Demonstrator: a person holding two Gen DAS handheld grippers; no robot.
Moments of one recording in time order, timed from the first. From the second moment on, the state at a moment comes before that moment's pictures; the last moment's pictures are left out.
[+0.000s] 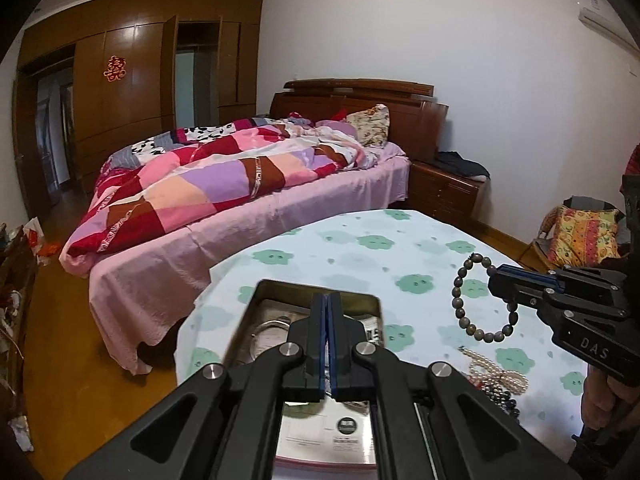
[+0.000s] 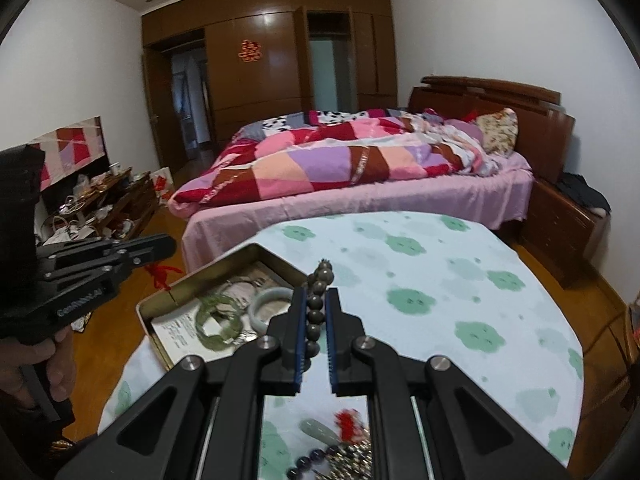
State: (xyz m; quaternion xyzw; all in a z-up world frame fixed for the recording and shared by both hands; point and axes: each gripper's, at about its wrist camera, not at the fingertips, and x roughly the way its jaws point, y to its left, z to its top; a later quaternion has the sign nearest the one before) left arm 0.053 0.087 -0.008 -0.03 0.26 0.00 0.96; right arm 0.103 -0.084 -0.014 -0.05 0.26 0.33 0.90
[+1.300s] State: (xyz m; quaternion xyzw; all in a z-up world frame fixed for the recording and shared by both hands) left arm 0.084 0.127 -0.069 -0.04 0.34 0.06 0.94; right arm 0.103 0.018 -0.069 -0.11 0.32 0.40 0.85
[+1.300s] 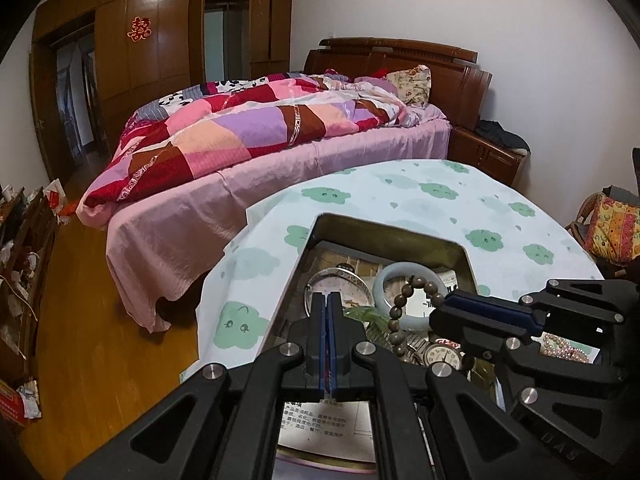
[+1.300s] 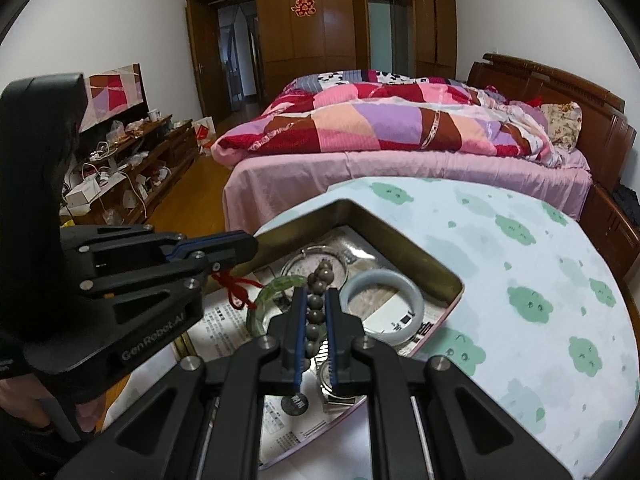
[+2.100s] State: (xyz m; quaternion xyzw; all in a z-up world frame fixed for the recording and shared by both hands) left arm 0.091 0.128 -0.095 -0.04 0.37 0.06 0.93; right arm 0.107 0.022 -0.095 -0.11 0.35 0.39 0.85
